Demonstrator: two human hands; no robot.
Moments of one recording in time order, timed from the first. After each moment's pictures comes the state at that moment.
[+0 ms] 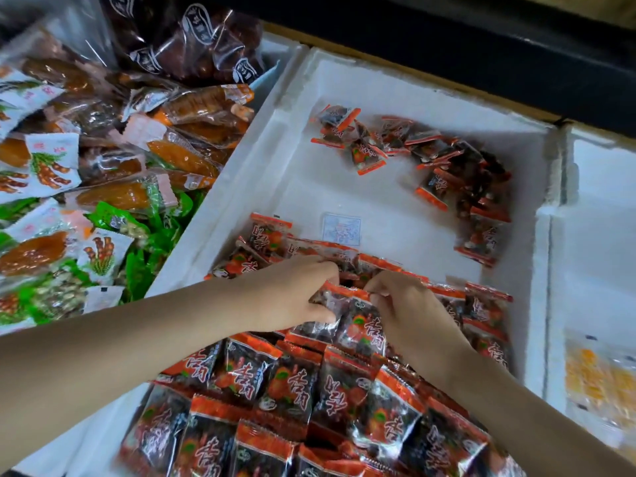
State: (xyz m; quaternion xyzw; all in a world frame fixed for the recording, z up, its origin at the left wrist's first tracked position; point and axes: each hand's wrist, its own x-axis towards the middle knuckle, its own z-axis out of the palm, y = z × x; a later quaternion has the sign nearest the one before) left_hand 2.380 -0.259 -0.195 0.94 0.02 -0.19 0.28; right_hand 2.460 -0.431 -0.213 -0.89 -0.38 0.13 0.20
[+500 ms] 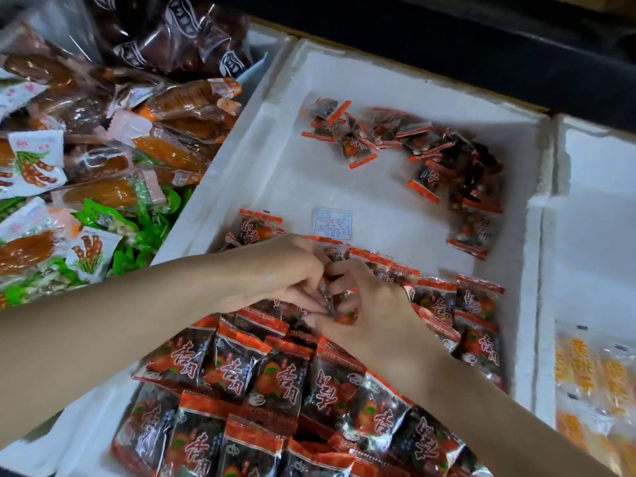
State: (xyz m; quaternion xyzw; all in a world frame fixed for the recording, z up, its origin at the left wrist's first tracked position) left_hand 2.388 -0.267 -0.171 0.71 0.25 -0.19 0.63; right_hand 2.426 -0.417 -0.185 -0.84 -0.37 0.22 0.33
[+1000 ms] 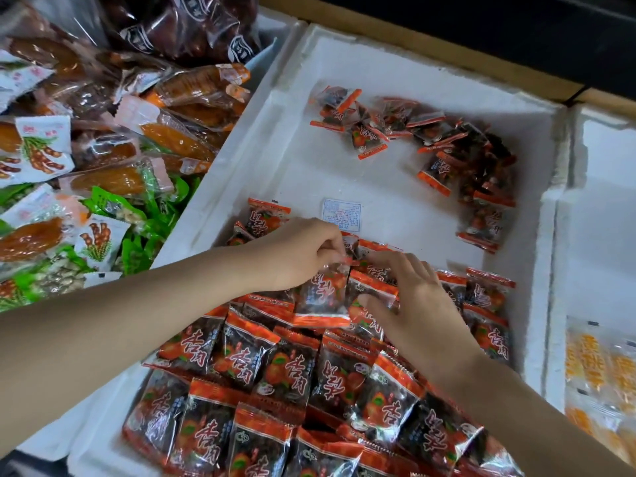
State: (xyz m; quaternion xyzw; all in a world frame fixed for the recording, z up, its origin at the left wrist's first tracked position) left_hand 2.397 -0.260 -0.183 0.91 0.10 -0.12 0.39; right_hand 2.442 -0.439 -0.197 -0.90 -0.36 0.13 0.22
